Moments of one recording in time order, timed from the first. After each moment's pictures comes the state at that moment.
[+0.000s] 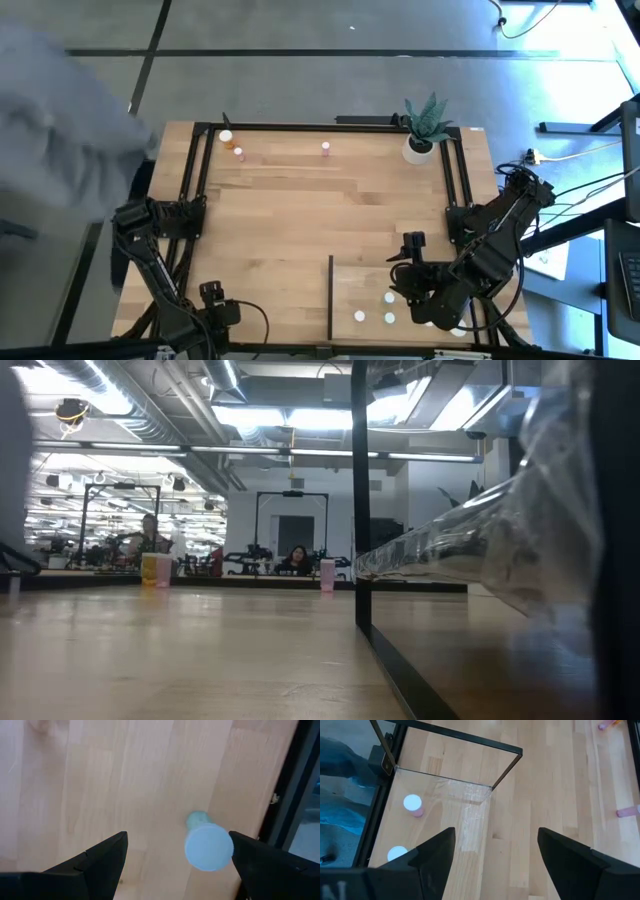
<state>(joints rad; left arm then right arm) -1.10 1.88 1.33 -1.04 -0.23 -1.36 0.83 1.60 1.68 -1.24 0.55 0.54</state>
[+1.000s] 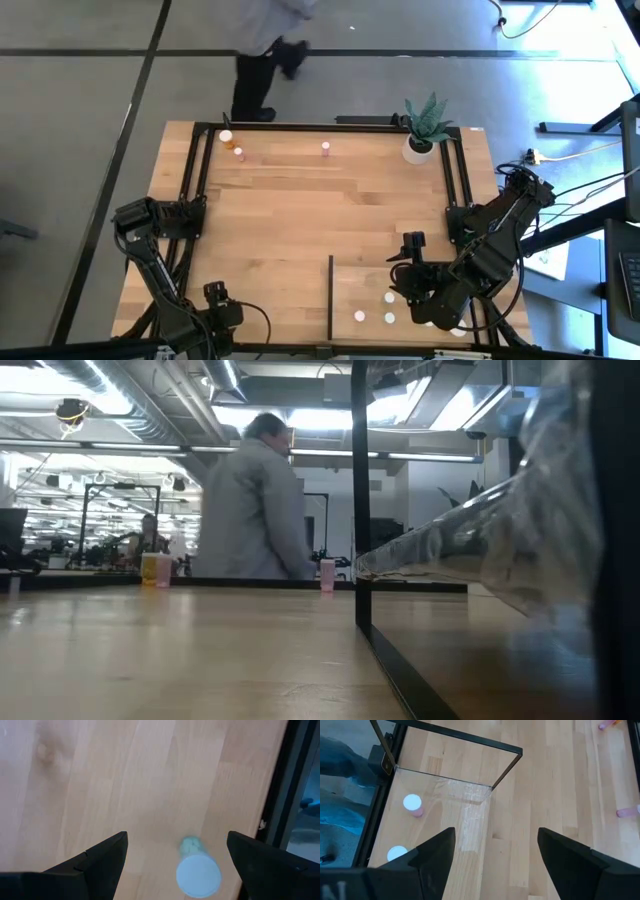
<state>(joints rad) -1.10 1.88 1.33 -1.00 -0.34 -1.36 0.83 1.60 1.68 -1.24 0.55 0.54</state>
